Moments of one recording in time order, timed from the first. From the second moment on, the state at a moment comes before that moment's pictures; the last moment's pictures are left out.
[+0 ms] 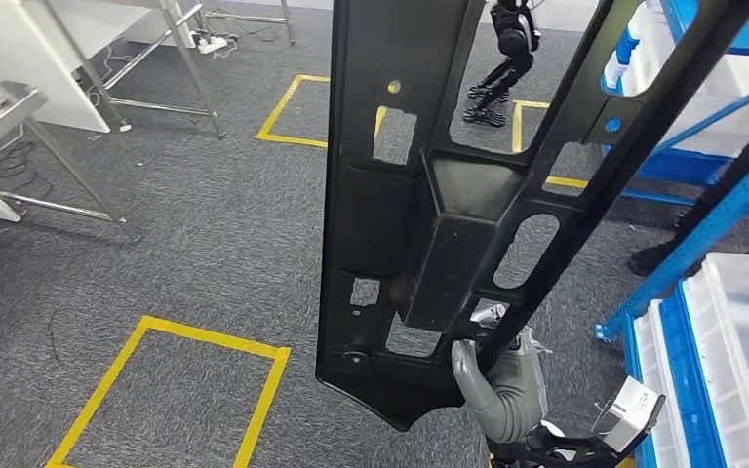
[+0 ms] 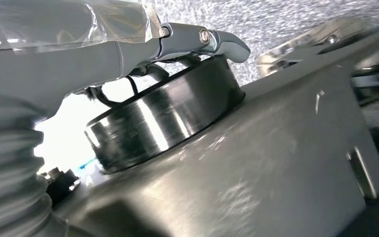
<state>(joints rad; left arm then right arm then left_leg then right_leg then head) -0.16 -0.01 -1.12 -0.21 0.79 -0.01 0.28 -0.21 -0.14 0.71 -2.13 -0.39 -0.32 -0.34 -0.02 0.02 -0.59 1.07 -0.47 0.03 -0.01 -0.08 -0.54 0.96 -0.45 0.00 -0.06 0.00</state>
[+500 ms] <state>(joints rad) -0.16 -0.01 -1.12 -0.21 0.79 -0.03 0.26 -0.22 -0.13 0.72 -2.11 -0.38 -0.33 -0.33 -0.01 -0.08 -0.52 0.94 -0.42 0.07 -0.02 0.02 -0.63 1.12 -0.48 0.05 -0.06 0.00</state>
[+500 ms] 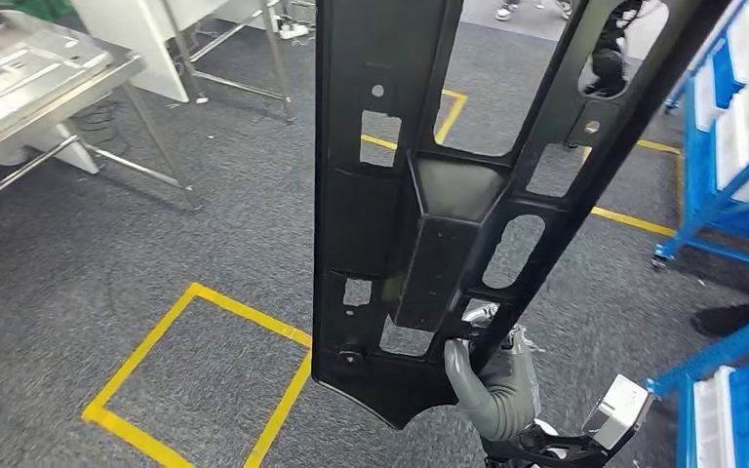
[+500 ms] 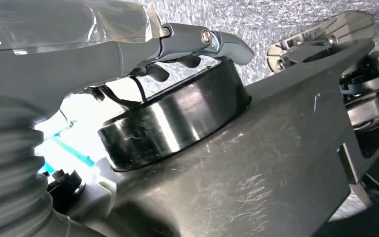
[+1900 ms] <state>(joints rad) -0.16 -0.01 -1.08 -0.21 0.81 -0.05 0.24 -0.21 -0.14 0.73 -2.10 -0.39 -0.34 -0.30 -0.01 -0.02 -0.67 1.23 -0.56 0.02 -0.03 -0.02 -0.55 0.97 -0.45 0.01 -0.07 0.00</state>
